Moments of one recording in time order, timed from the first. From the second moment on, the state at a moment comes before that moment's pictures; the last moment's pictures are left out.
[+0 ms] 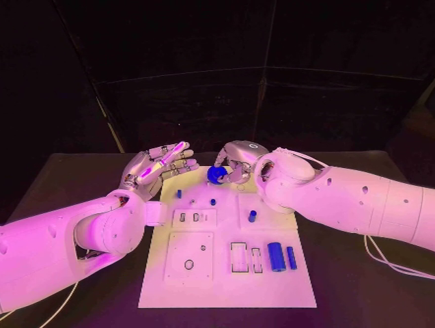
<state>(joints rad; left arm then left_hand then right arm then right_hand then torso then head) 1.20 -0.85 -0.05 1.63 0.19 -0.36 0.59 1.37 0.07 -0.11 0.10 0.04 0.87 0.22 0.12 0.07 0.97 0.18 0.12 0.06 1.03 0.14 0.17 0.09 0.17 0.92 0.25 0.19 0.08 1.30 -0.53 -0.04 1.34 -1.54 -0.32 -0.26 1.41 -0.07 0.24 0.05 0.20 0.98 0.16 0.18 0.07 1.44 0.05 1.42 1.31 1.47 -0.01 1.54 1.31 0.09 1.39 0.09 1.42 1.20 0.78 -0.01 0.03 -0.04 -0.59</state>
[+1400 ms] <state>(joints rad) 1.20 -0.85 -0.05 1.63 0.19 -0.36 0.59 1.37 0.07 -0.11 0.10 0.04 0.87 0.22 0.12 0.07 0.97 0.18 0.12 0.06 1.03 0.14 0.17 0.09 0.17 0.92 0.25 0.19 0.08 1.27 -0.41 -0.04 1.22 -1.59 -0.29 -0.26 1.32 -0.11 0.21 0.07 0.17 0.92 0.17 0.09 0.07 1.40 0.08 1.36 1.31 1.46 -0.01 1.54 1.31 0.09 1.38 0.10 1.42 1.20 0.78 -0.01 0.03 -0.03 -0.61</state>
